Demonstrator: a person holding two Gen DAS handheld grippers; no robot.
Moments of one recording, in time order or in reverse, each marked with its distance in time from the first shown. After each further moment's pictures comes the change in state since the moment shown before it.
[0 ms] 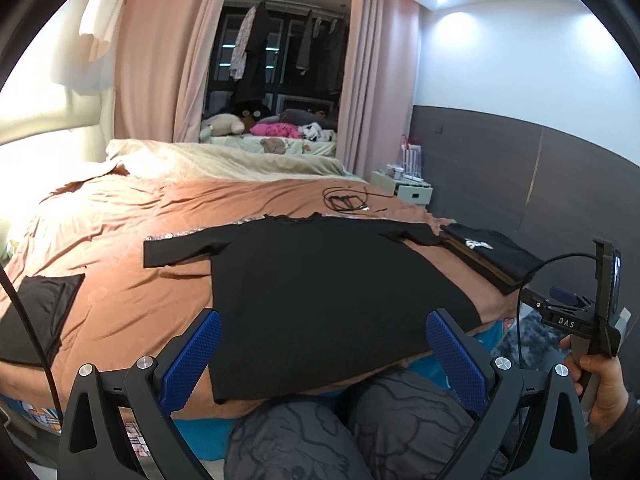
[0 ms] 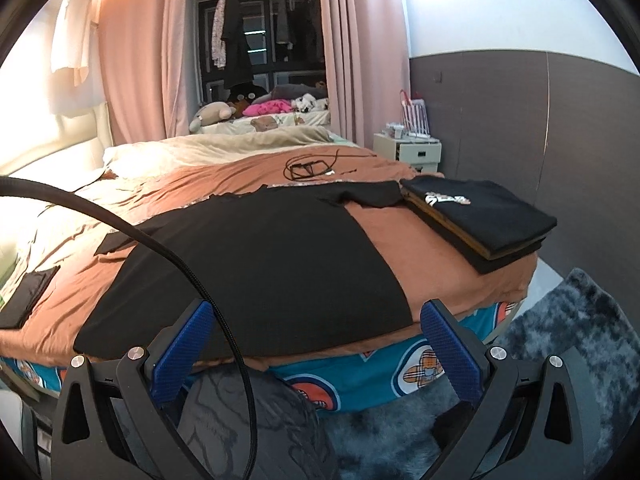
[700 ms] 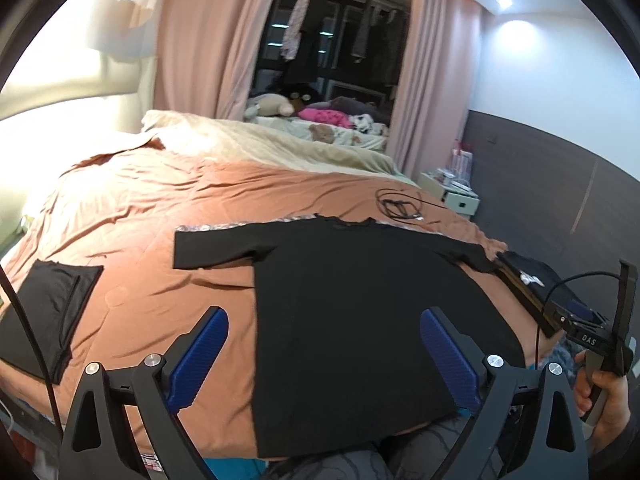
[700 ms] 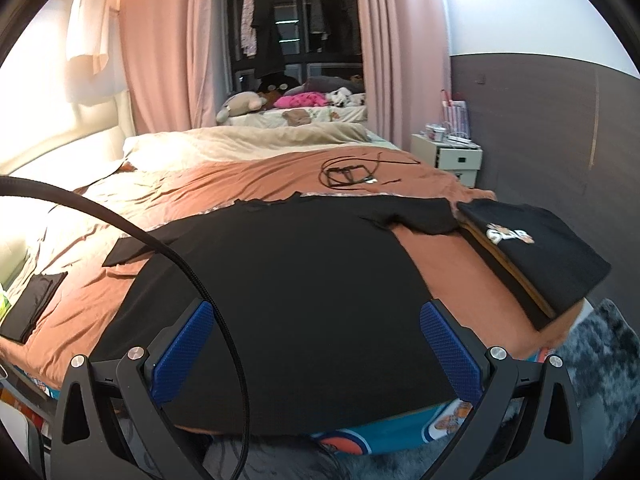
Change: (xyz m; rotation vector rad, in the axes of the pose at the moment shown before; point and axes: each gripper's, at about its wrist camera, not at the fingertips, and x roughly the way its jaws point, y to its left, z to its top) left arm 0.068 0.080 0.052 -0.133 0.054 0.126; right arm 0.092 0.015 0.072 -0.075 0.031 0.108
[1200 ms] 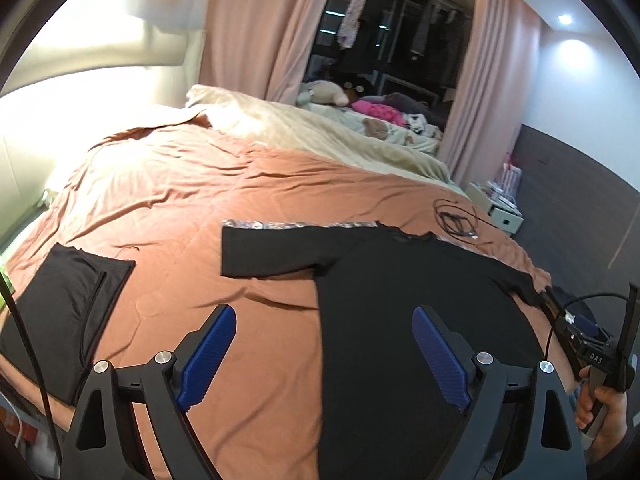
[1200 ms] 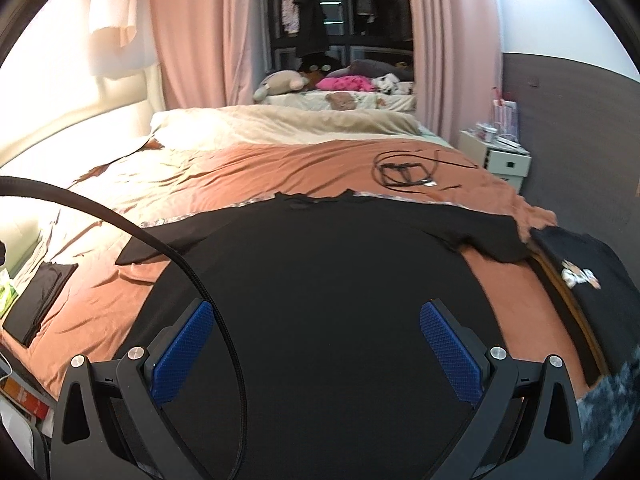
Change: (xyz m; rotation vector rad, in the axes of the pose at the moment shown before) left arm 0.058 0.087 0.048 -0.123 0.046 0.114; right arm 0.091 0.012 0.054 -0.079 0.077 0.114
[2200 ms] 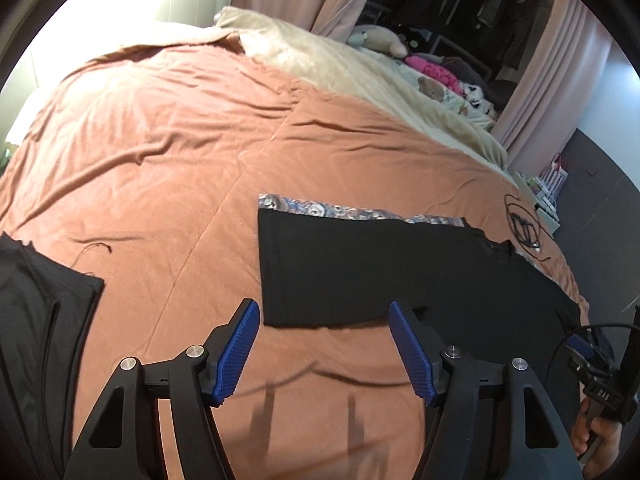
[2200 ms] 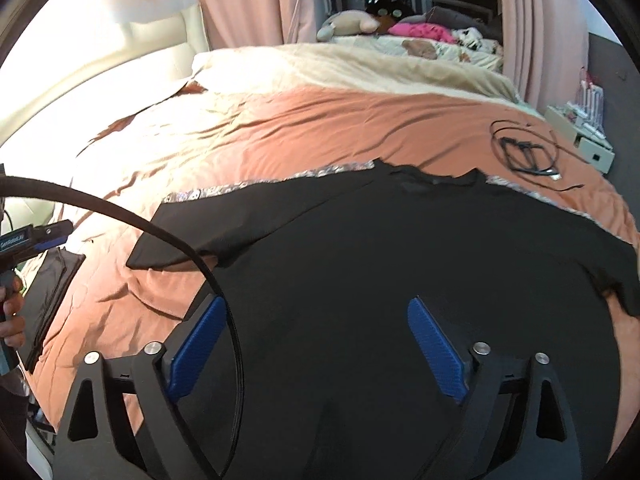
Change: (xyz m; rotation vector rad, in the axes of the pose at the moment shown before) left arm 0.214 0.138 0.066 -0.140 0.223 0.024; right arm 0.193 0.038 0.096 -0.079 0.212 0.180
